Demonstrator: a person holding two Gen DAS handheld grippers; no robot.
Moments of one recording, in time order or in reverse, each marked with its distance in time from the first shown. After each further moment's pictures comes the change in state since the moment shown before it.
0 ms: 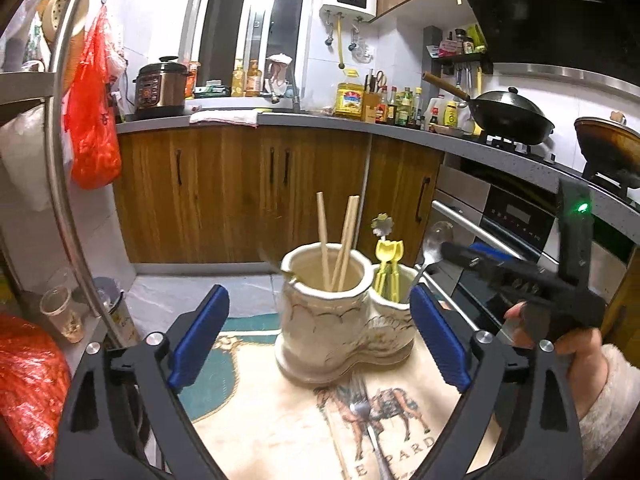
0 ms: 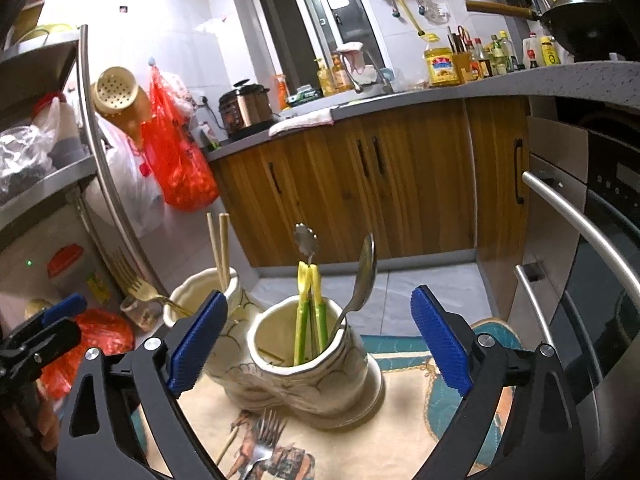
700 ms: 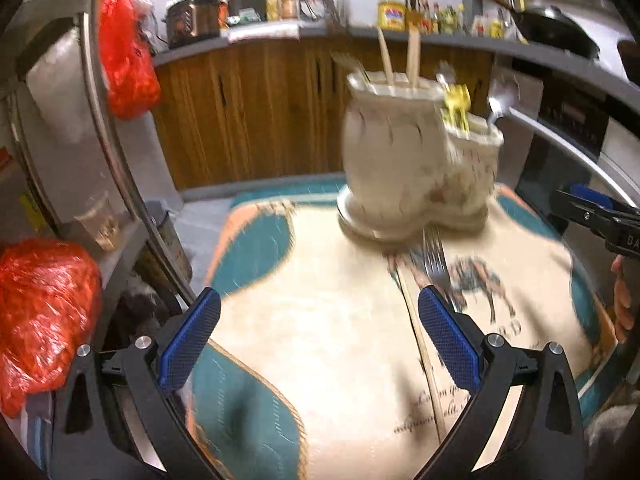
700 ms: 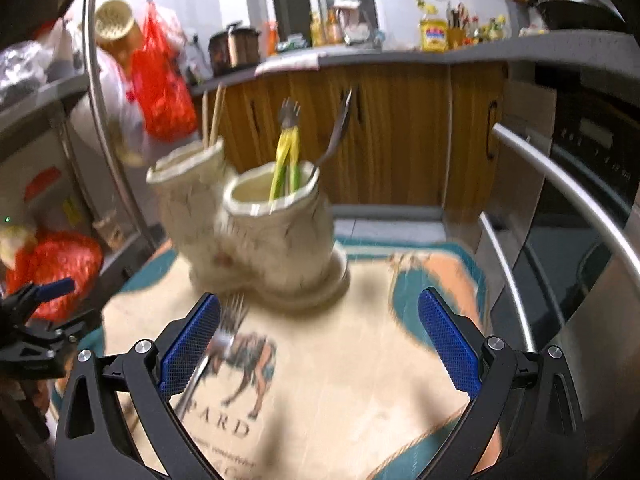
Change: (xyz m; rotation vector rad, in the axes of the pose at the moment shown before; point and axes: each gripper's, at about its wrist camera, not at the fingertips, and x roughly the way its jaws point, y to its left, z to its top) left arm 0.024 0.020 -0.106 0.028 0.295 0.170; right arm -0.016 0.006 -0.087 -0.109 0.223 -0.119
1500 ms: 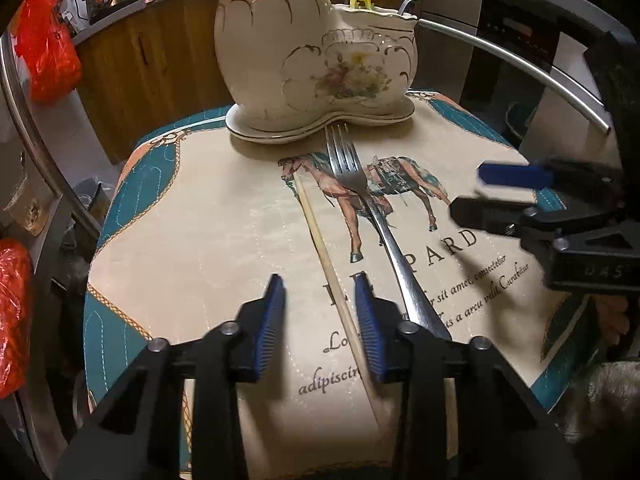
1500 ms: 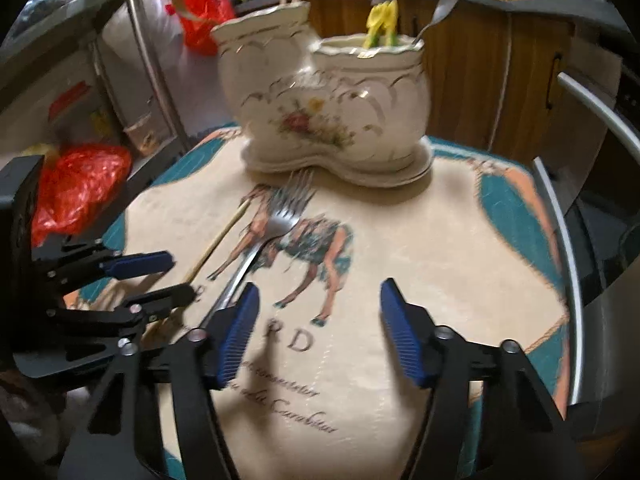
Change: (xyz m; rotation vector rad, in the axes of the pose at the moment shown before) left arm 0.030 -0.052 -0.036 0.132 0.181 -0.184; right arm 0.027 0.045 -0.045 -0.081 0.269 0.137
